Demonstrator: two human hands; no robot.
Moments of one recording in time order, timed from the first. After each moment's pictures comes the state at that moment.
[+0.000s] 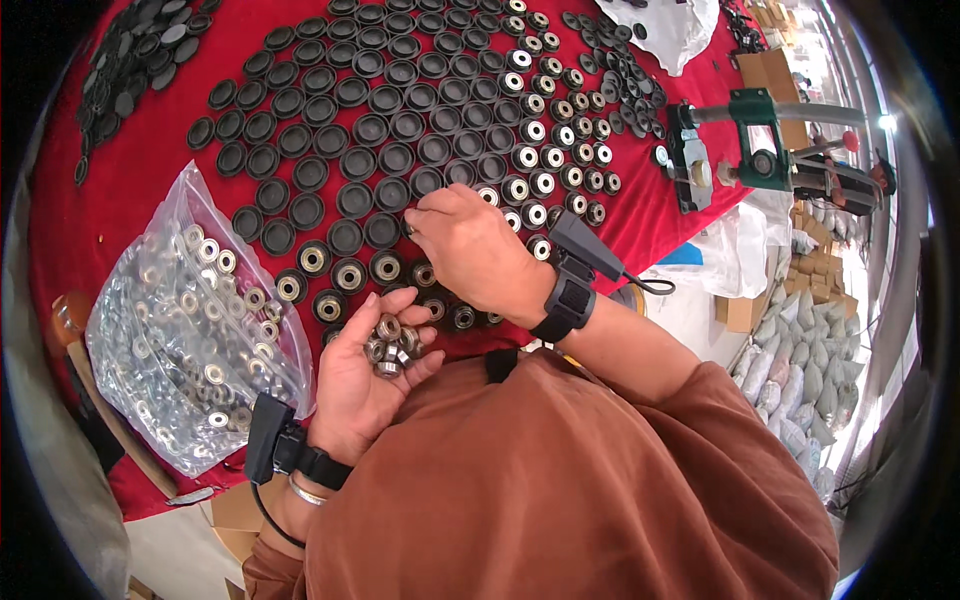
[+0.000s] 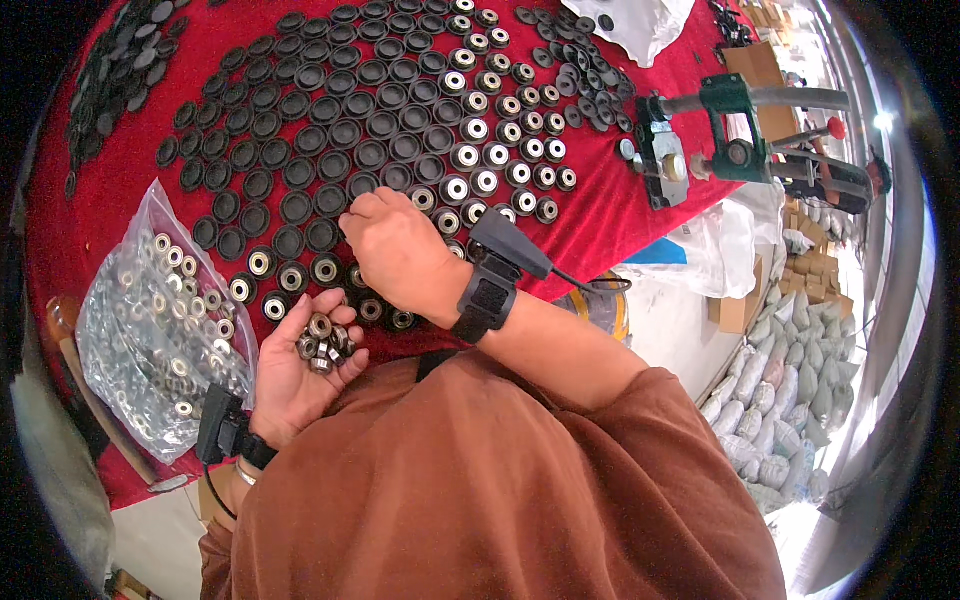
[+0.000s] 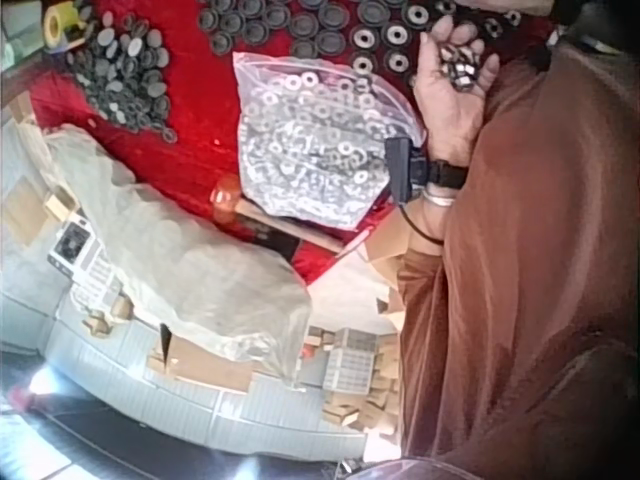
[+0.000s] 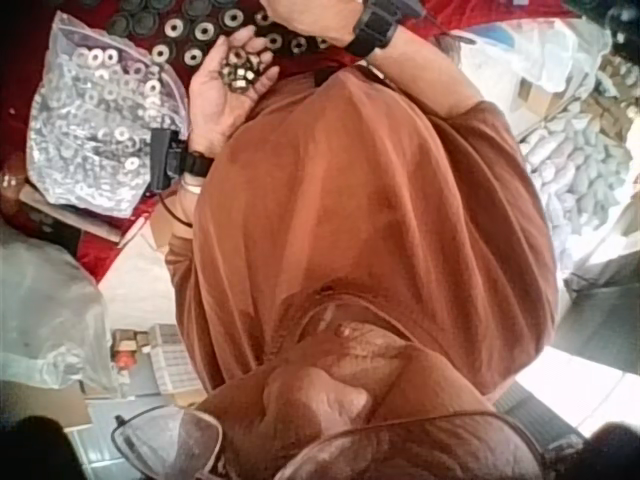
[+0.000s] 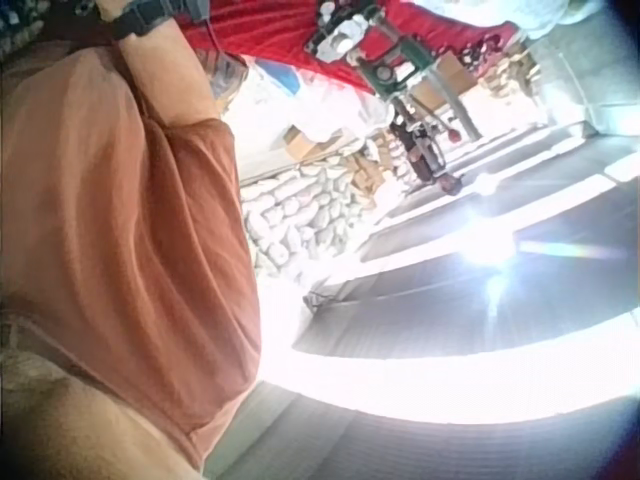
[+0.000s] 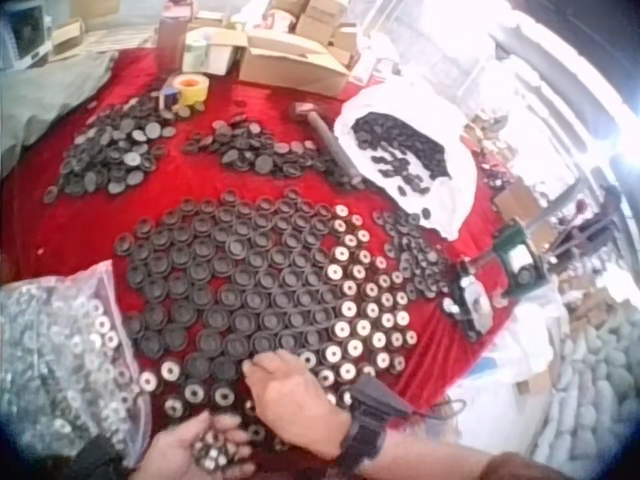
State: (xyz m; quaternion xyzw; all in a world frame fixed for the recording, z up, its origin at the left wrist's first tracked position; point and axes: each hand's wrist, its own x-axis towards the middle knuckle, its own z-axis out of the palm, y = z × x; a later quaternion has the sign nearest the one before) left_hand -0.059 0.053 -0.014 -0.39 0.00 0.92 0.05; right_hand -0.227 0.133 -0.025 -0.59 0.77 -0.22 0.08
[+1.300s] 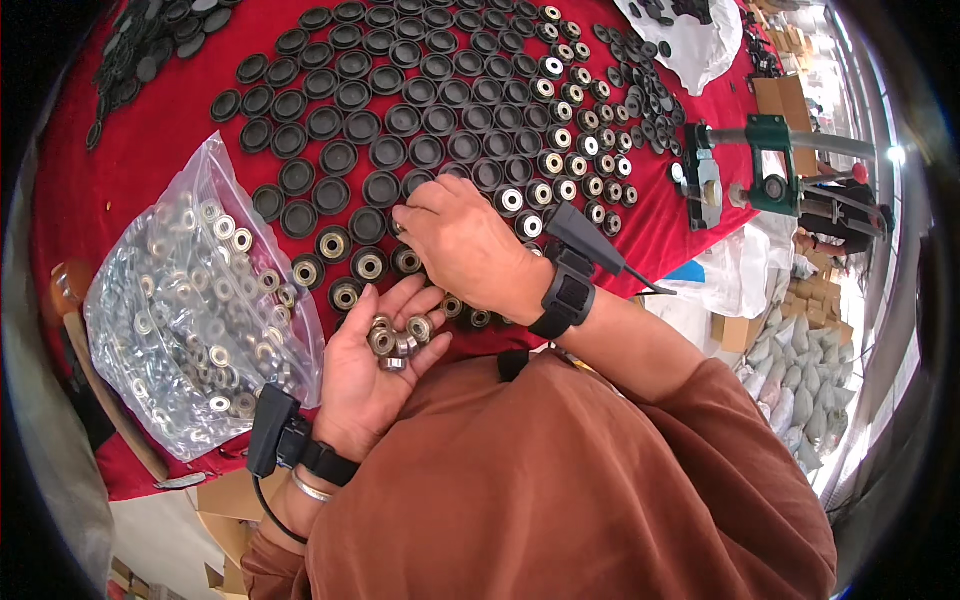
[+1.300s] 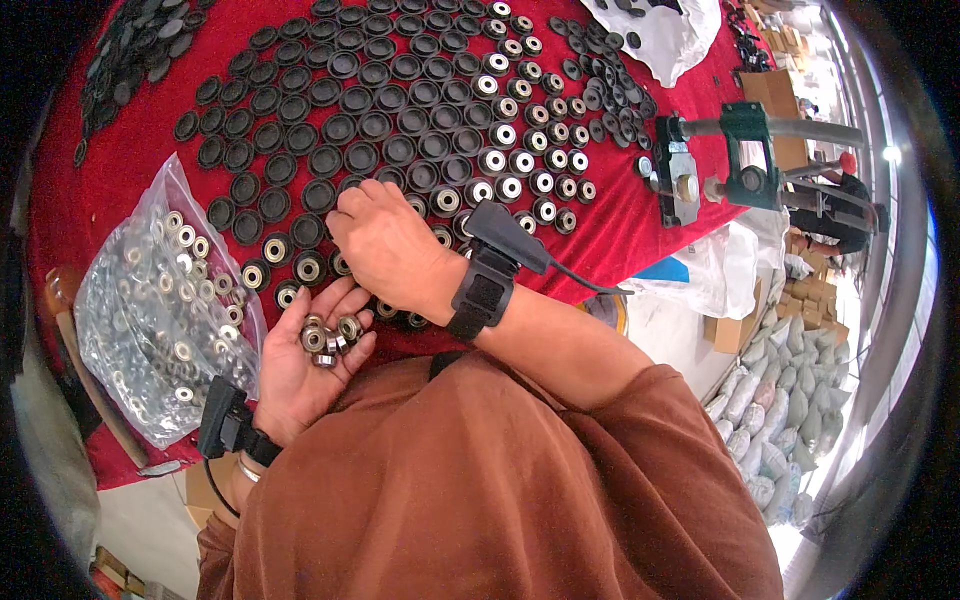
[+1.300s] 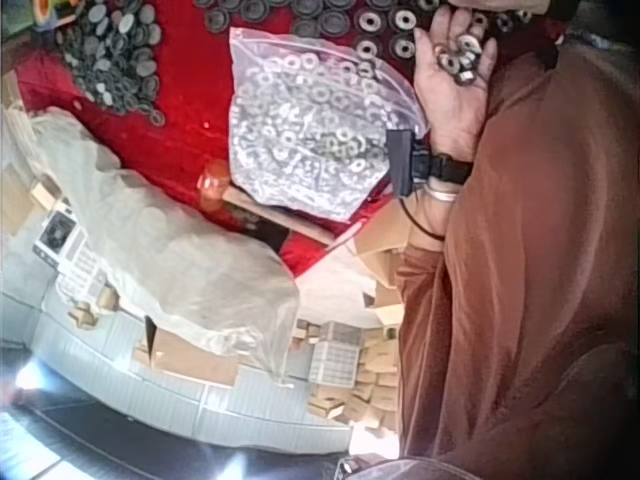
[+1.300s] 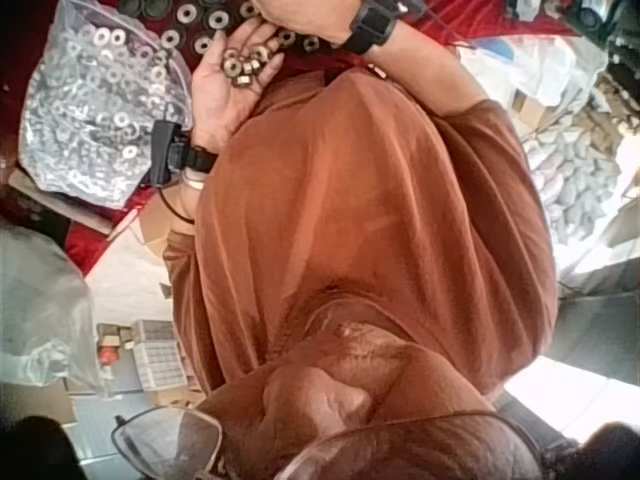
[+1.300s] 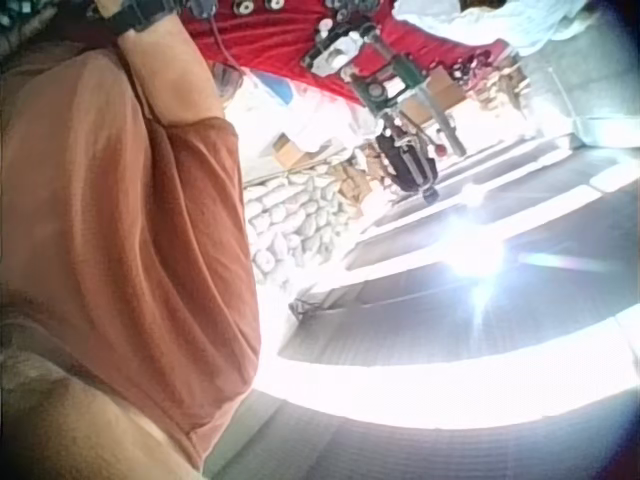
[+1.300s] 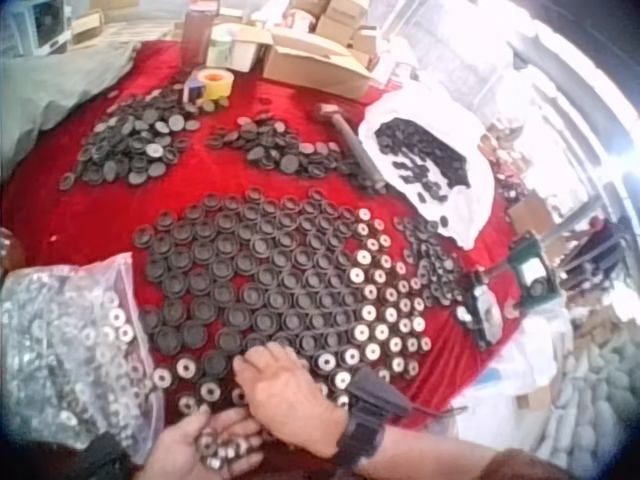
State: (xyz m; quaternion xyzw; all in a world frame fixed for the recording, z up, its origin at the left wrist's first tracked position) left_hand -0.053 0.052 -0.020 -0.37 -0.03 0.93 0.01; right_hand -0.219 0.109 -0.025 -0.65 0.73 -0.19 0.07
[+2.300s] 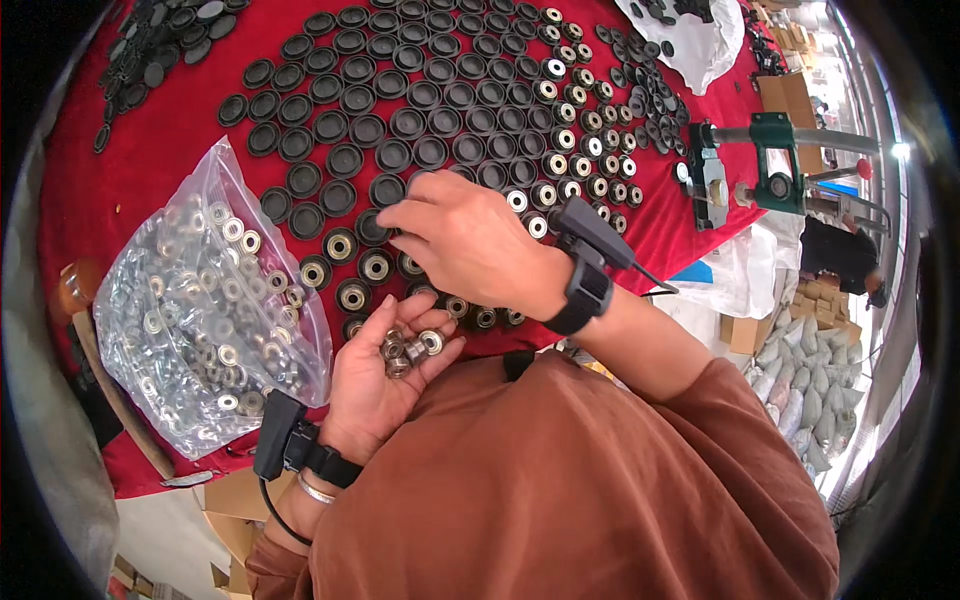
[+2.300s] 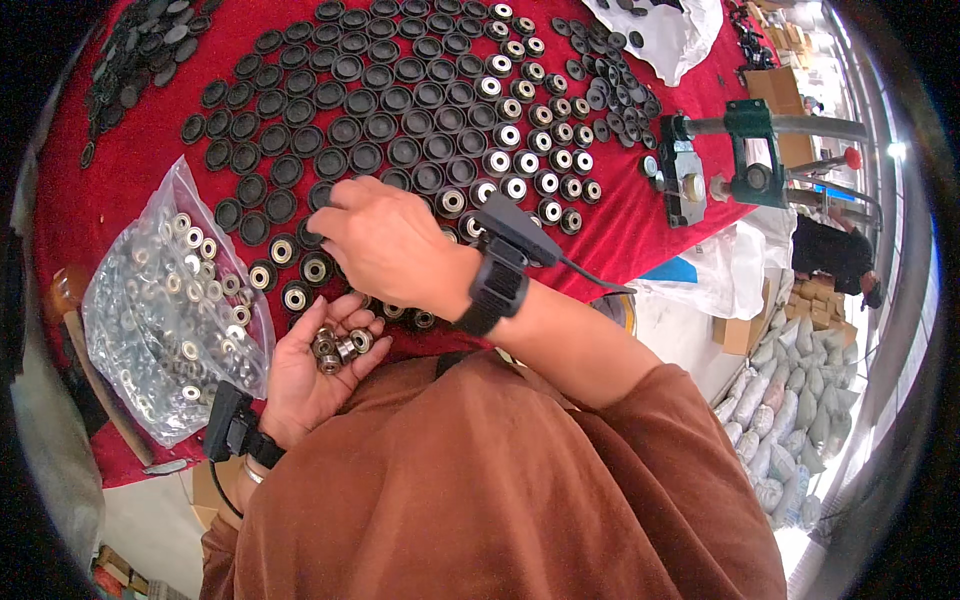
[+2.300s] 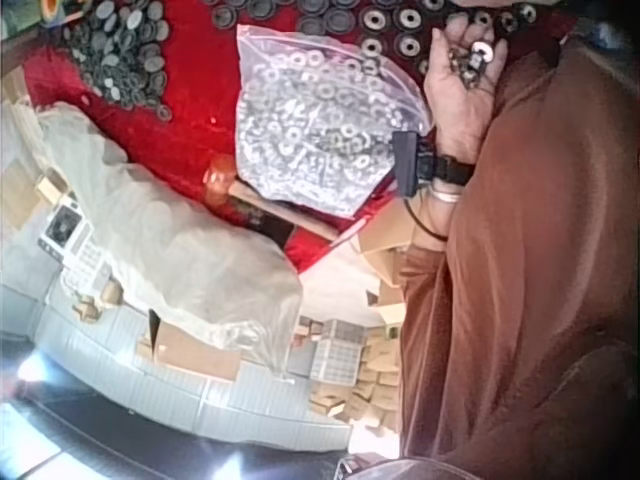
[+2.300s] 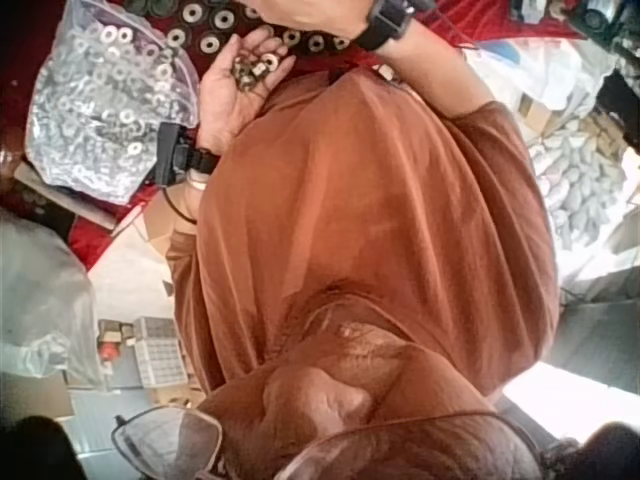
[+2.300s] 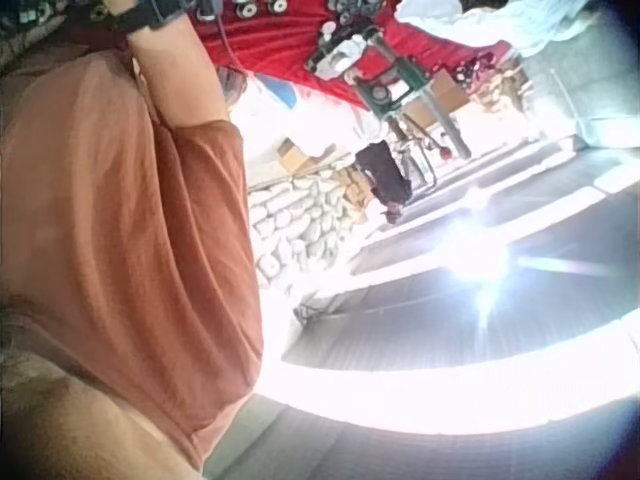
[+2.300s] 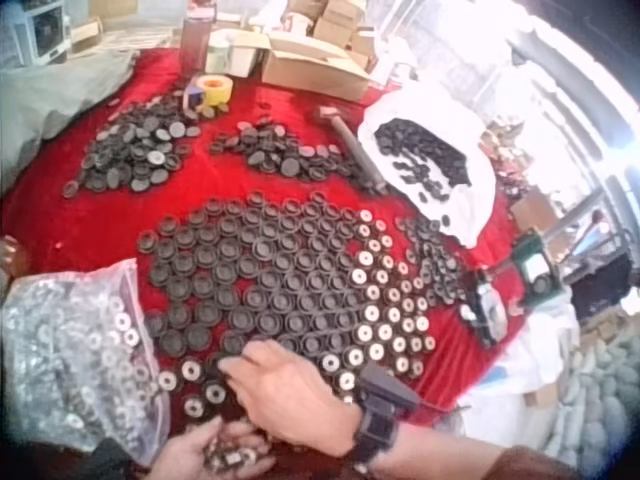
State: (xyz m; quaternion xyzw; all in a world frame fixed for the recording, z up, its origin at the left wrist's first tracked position) left_hand -0.046 0.056 -0.020 -0.37 -0.04 0.93 0.00; right_hand -0.220 0.099 -0.004 -0.62 0.73 -0.26 0.12
